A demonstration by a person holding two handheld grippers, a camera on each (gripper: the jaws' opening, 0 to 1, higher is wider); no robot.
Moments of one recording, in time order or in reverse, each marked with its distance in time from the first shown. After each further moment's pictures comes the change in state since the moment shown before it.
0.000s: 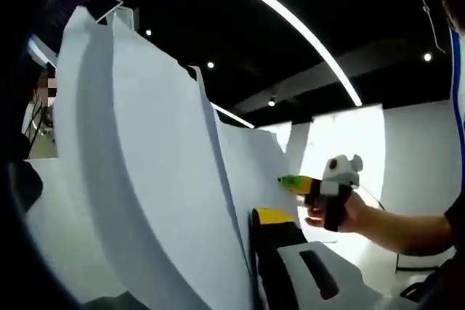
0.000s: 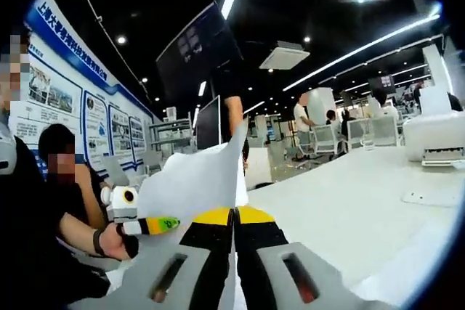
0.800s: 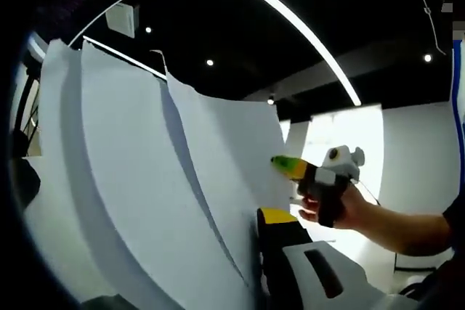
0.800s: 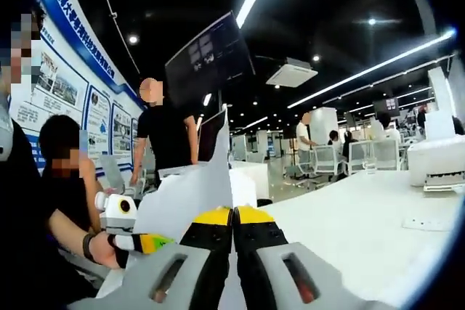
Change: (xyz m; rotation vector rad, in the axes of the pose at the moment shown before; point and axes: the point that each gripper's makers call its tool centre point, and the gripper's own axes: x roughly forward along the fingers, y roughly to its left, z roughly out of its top) left arm 0.002 -0.001 -0.002 -0.012 0.012 -0.011; right arm 0.022 -0.007 0.022 -0.088 -0.075 -0.002
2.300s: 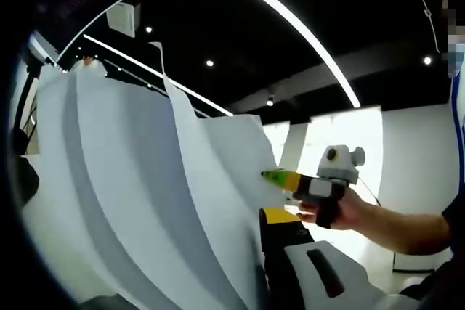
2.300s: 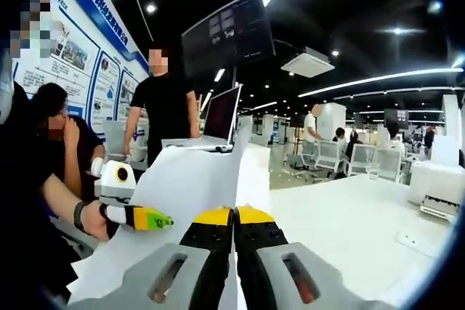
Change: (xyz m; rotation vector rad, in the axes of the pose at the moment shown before) left arm 0.000 -0.001 0.000 -0.004 -0.007 -0.002; right arm 0.009 0.012 -0.024 -0.135 0.136 0.029
